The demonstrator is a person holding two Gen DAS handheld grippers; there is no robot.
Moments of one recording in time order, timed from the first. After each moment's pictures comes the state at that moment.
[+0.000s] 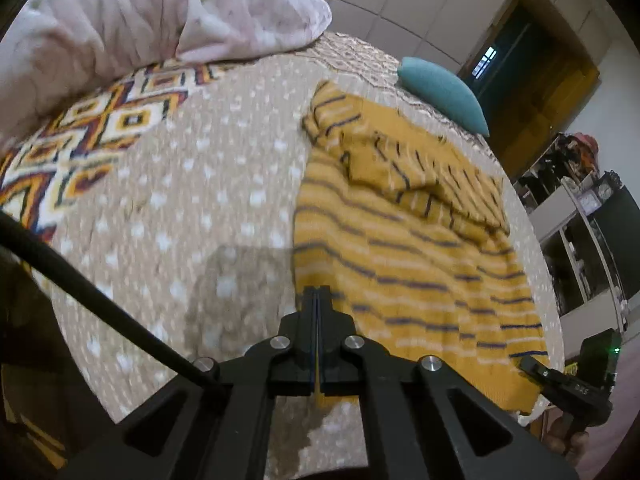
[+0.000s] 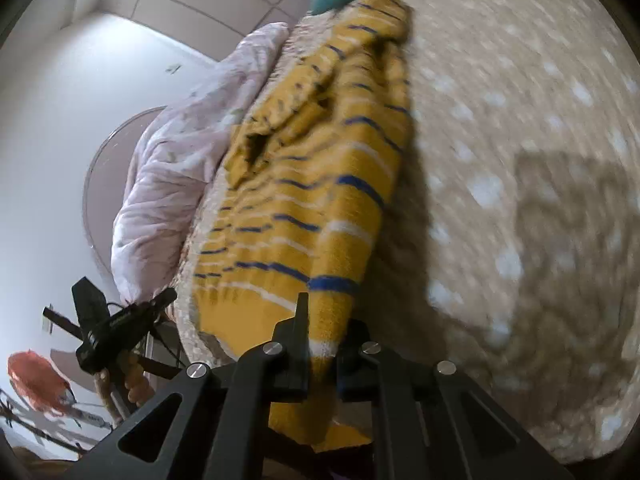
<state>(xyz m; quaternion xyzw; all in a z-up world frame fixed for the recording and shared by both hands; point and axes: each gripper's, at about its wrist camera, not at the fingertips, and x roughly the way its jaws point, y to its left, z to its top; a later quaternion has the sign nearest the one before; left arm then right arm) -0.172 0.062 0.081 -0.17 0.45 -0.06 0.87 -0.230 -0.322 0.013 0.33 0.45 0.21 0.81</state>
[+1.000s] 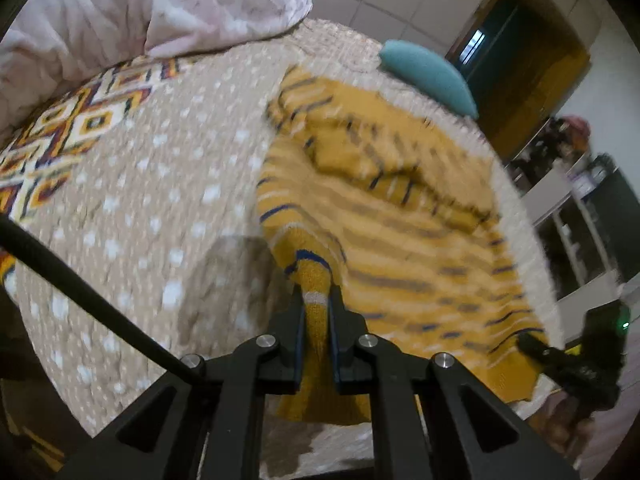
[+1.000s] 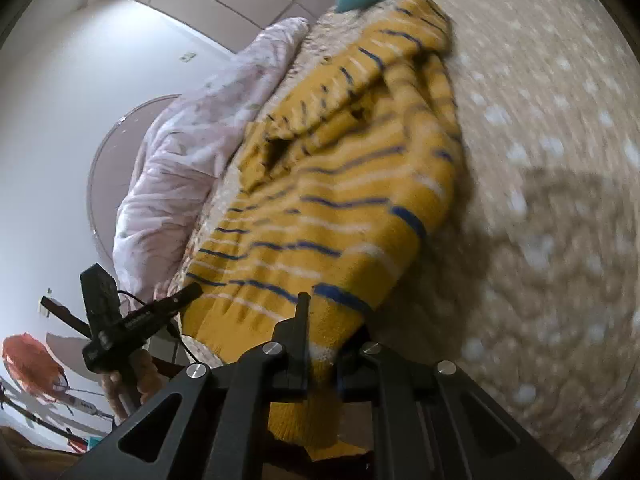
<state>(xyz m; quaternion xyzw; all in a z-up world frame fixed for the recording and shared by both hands) -0.150 0.030 0.083 -0.16 0.46 -0.09 0.87 -0.203 -0.314 0.027 0.31 0.44 0.23 0.81</state>
